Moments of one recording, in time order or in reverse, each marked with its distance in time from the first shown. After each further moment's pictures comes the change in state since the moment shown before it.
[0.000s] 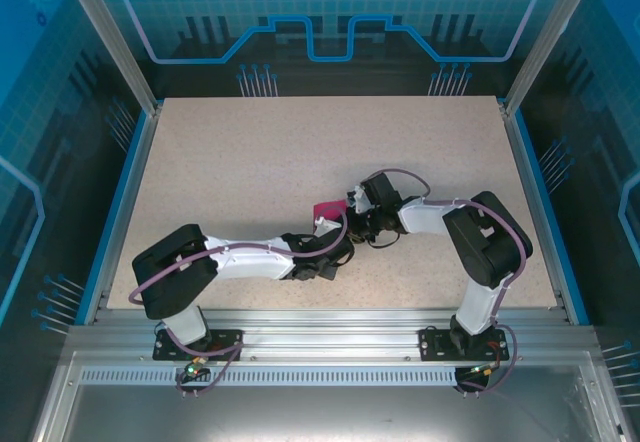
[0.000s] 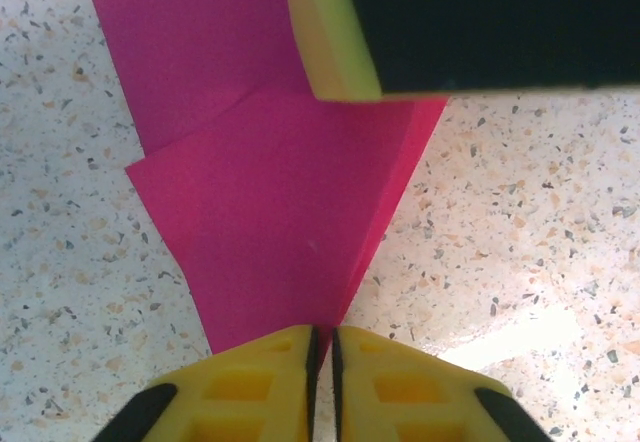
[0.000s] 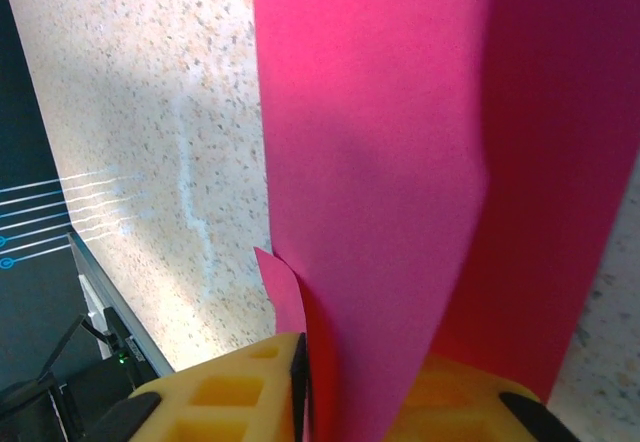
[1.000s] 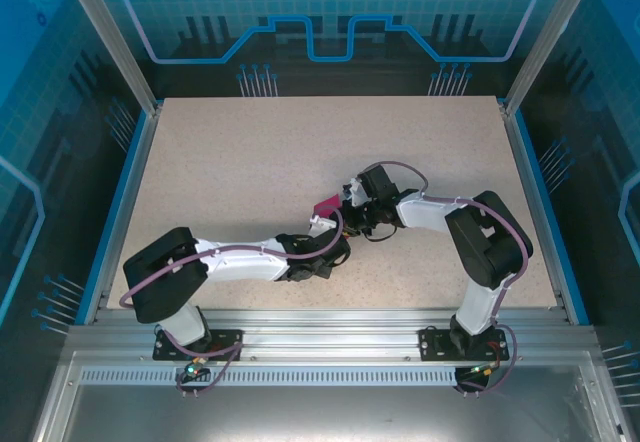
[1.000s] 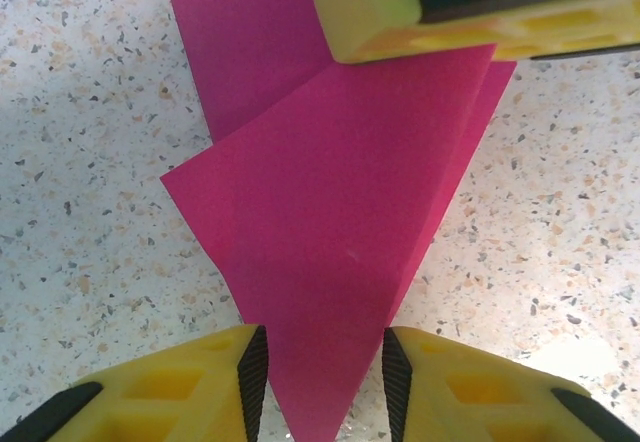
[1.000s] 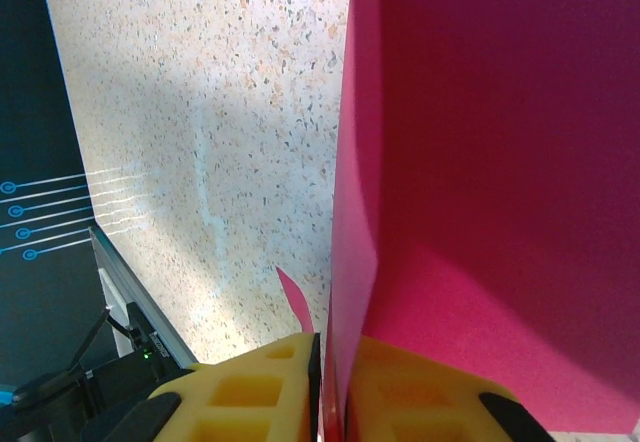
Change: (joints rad) left arm 0.000 -0.045 -0.021 -0.025 -0.066 0.002; right arm 0.006 -0.004 0.065 -0.053 -0.018 -0.007
